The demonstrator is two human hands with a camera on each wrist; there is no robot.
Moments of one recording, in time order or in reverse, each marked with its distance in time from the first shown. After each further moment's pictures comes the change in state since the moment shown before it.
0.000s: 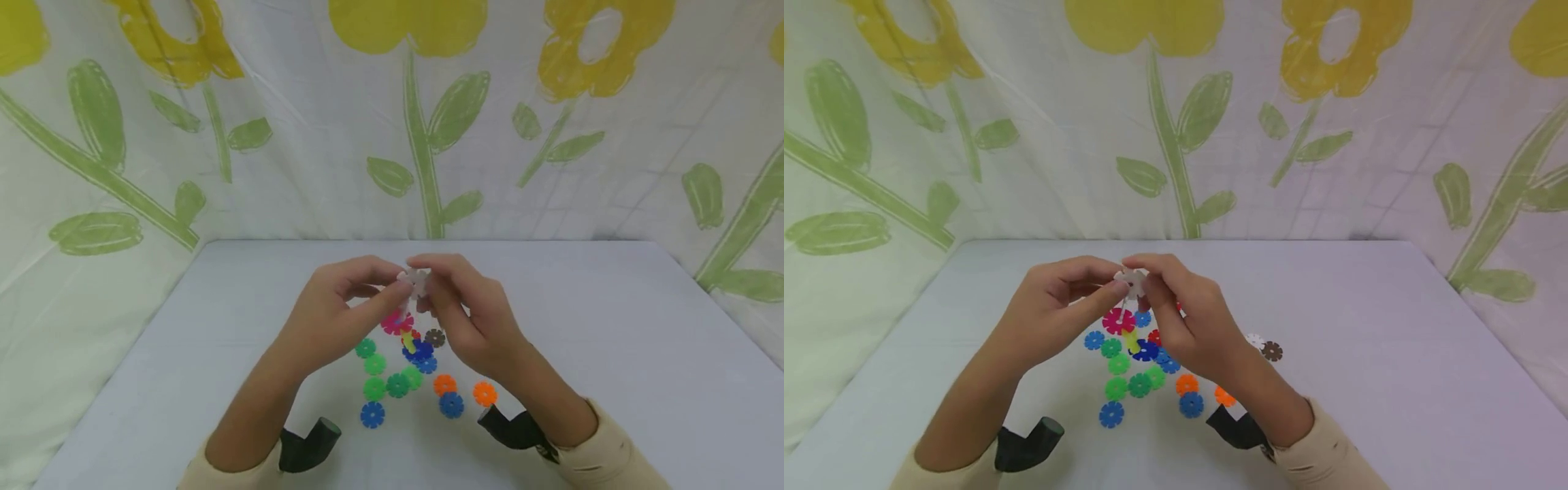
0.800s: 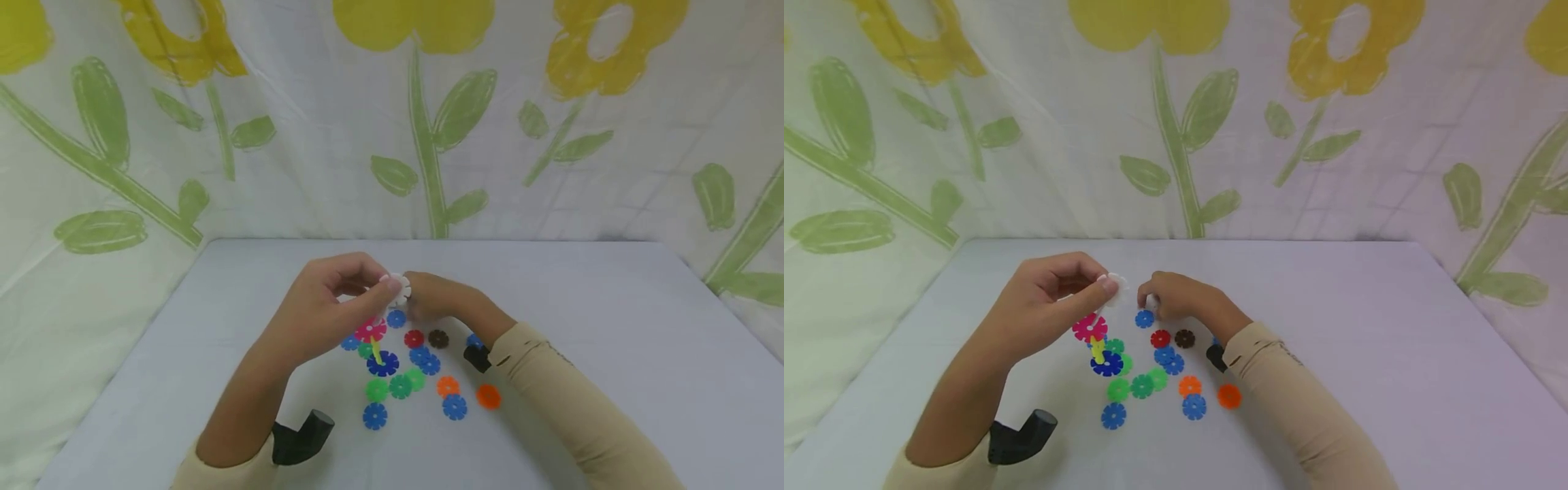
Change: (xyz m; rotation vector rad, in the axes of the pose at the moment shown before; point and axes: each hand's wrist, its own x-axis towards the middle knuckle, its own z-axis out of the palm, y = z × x) left_hand 0.001 -0.004 -0.015 0.020 -0.026 -0.080; right_hand -0.002 0.138 0.036 -0.277 -0.900 0.807
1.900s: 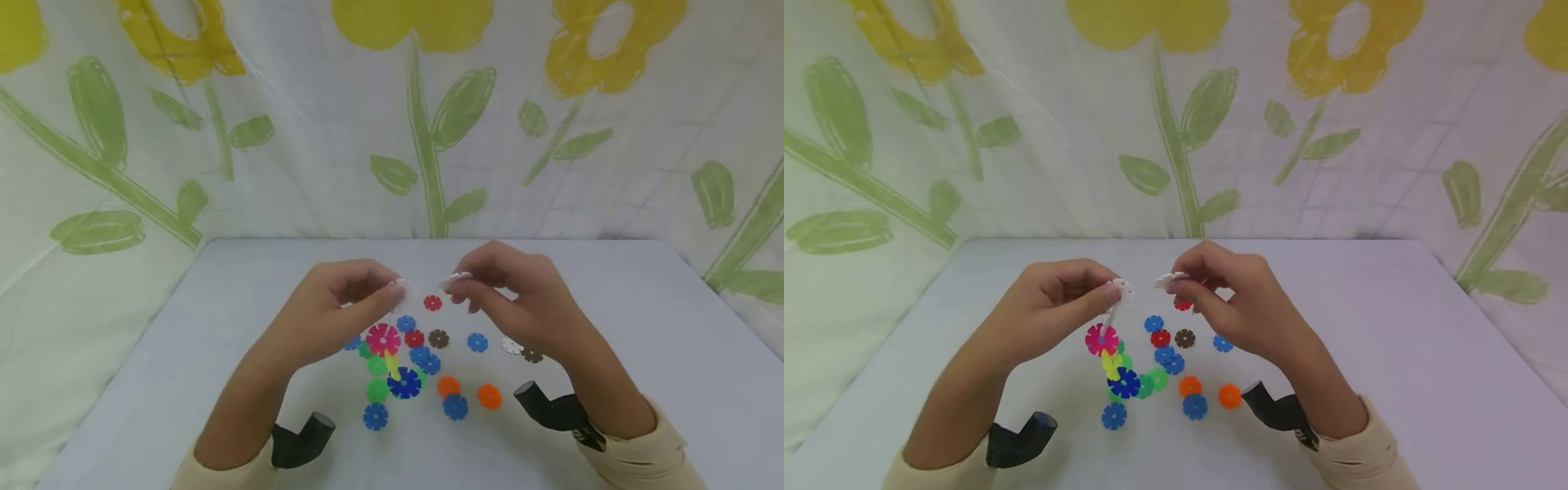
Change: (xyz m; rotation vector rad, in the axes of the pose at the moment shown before) left_hand -0.002 0.002 0.000 -0.034 -0.110 -0.034; right_hand -0.147 -0.051 -0.040 0.187 0.769 -0.705
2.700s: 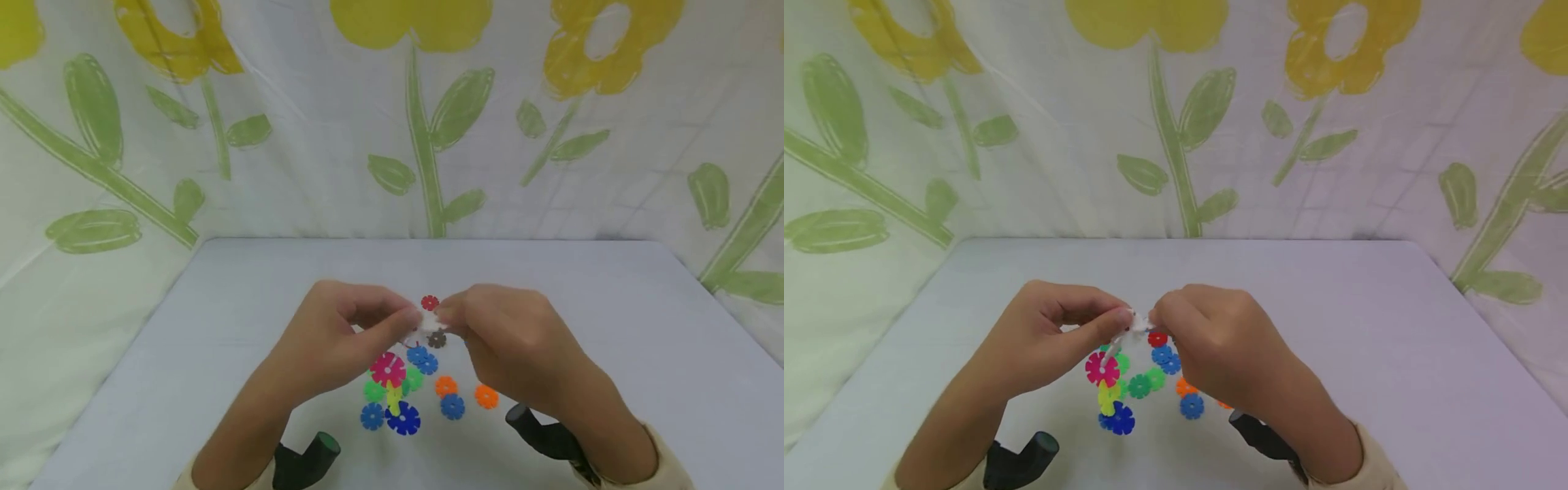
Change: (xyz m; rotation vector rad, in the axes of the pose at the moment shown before) left_hand -0.010 0.018 0.014 -0.022 -0.002 0.069; right_hand -0.007 -0.036 0.014 -0.384 -0.008 -0.239
